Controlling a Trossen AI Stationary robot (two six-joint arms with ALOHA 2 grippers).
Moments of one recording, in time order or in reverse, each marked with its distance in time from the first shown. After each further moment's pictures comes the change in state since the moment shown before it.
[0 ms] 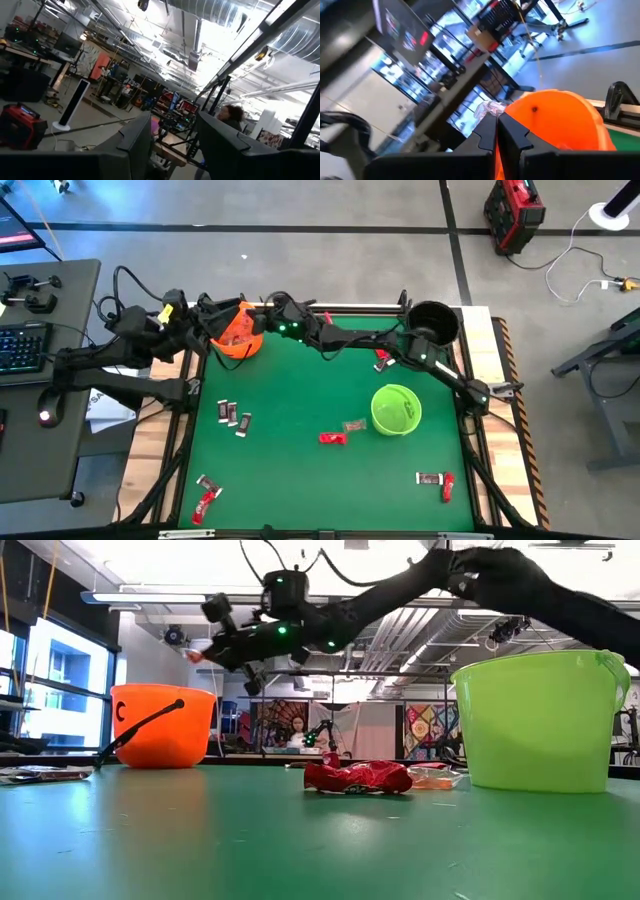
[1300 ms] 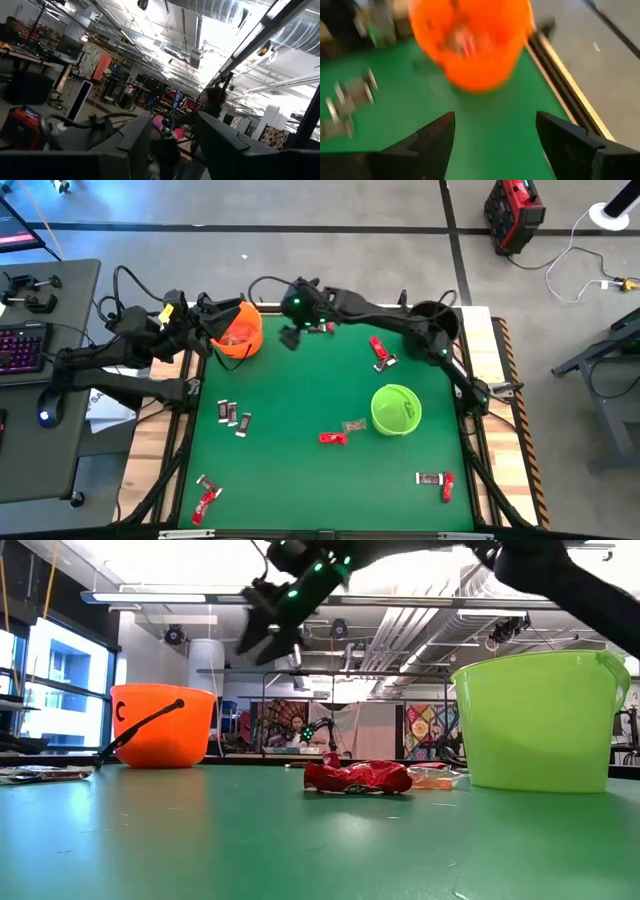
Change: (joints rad) left arm 0.001 0.000 0.000 -0.010 -0.001 0.033; right arm -0.032 -0.206 0.219 -1.188 -0.133 -0.721
